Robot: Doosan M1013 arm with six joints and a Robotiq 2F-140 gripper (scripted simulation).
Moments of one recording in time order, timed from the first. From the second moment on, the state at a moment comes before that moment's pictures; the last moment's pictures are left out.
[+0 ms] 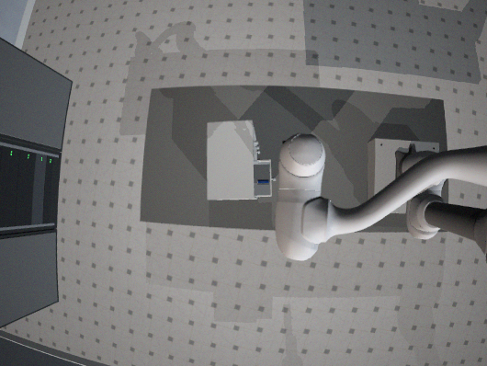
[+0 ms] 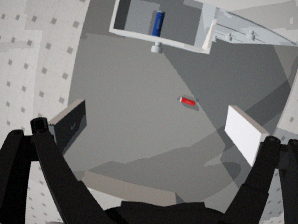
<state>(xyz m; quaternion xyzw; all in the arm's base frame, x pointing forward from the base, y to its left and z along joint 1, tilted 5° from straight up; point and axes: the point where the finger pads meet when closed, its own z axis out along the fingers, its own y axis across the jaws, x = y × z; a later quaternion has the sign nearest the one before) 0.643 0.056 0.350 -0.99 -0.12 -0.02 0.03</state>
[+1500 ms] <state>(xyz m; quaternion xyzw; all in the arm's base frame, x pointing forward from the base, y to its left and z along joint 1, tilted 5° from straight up) 0.582 -0.051 0.012 -0.72 -0.70 -0.04 0.01</state>
